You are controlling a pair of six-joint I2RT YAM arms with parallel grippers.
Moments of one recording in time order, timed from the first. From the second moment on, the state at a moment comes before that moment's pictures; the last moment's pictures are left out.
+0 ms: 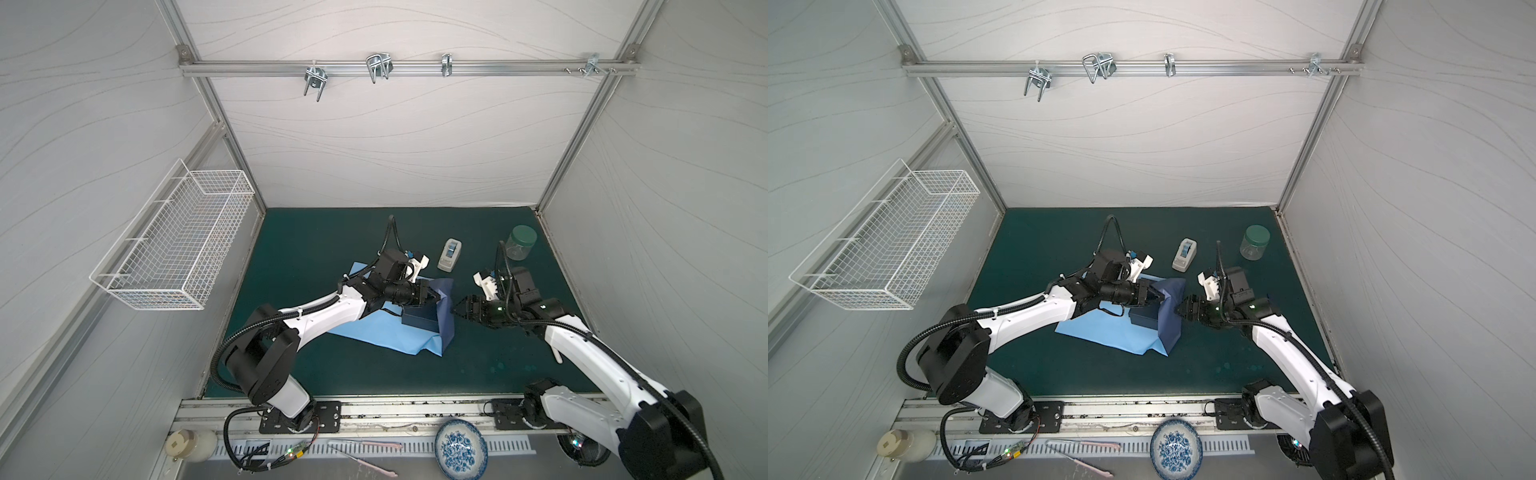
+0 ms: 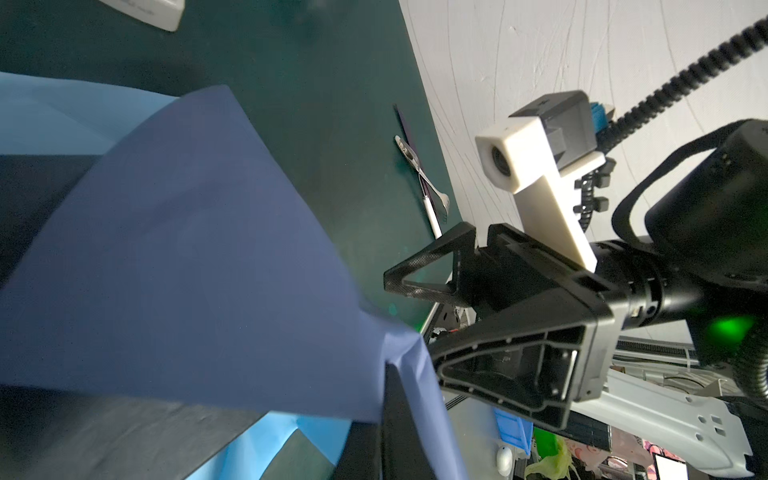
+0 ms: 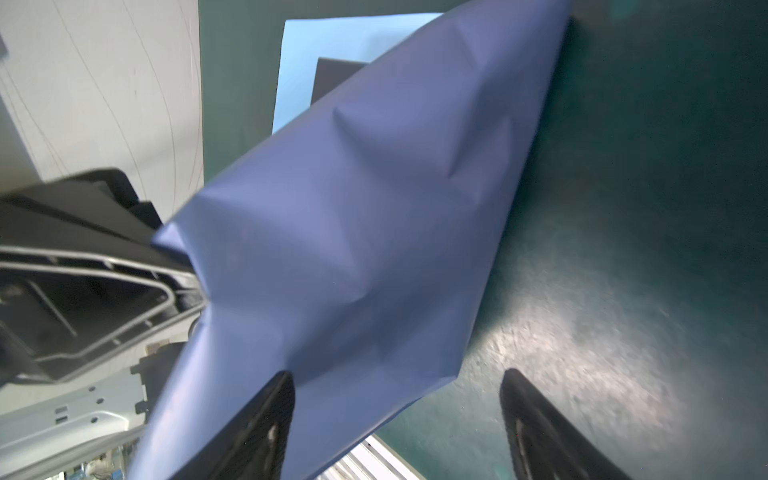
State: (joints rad) left arm -0.70 1.55 0.99 -0.07 0.61 -0.73; right arm 0.41 1.06 0.68 -0.55 -0.55 0.52
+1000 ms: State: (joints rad) left arm -0.66 1.48 0.89 -0.09 0.63 -0.91; right arm 0.50 1.23 0.64 -0.34 -0.53 0.53
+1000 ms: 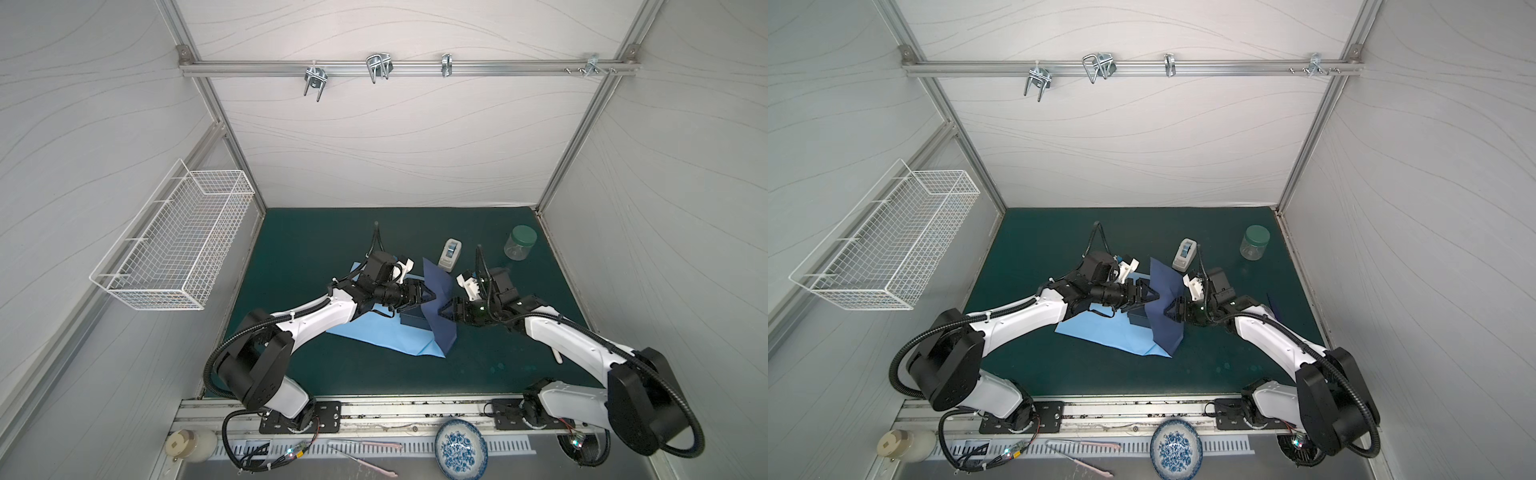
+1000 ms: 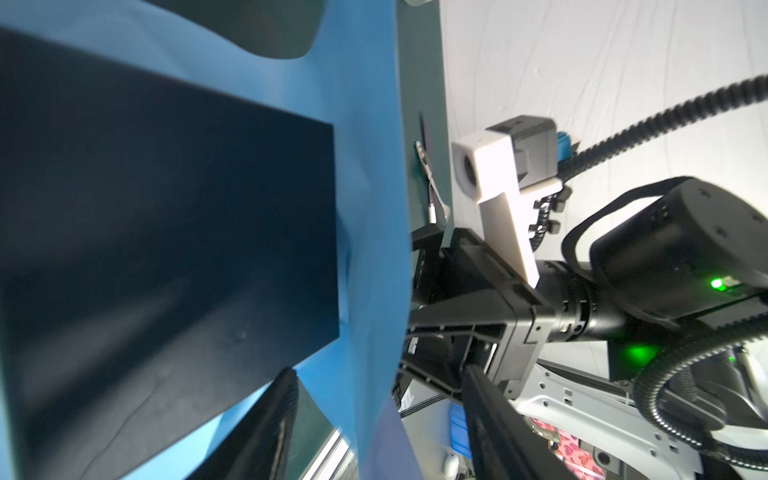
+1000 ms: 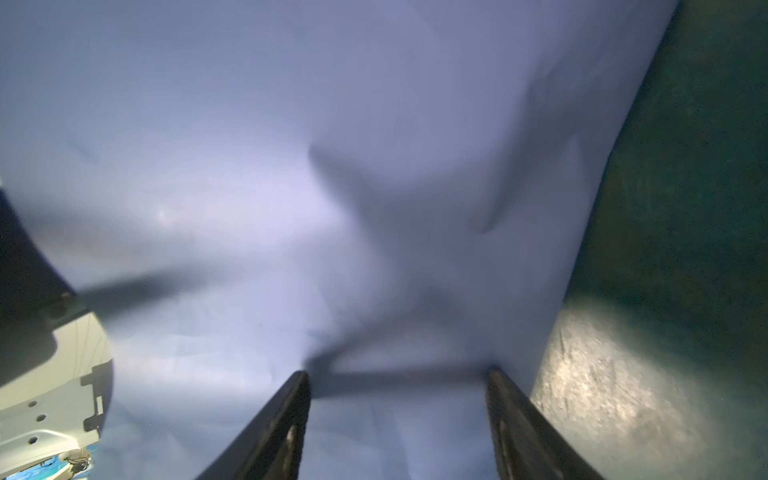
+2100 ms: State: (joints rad) left arm -0.55 1.58 1.02 -0.31 0.66 -0.69; right arm 0.52 1.10 0.68 -0.44 -0.38 0.48
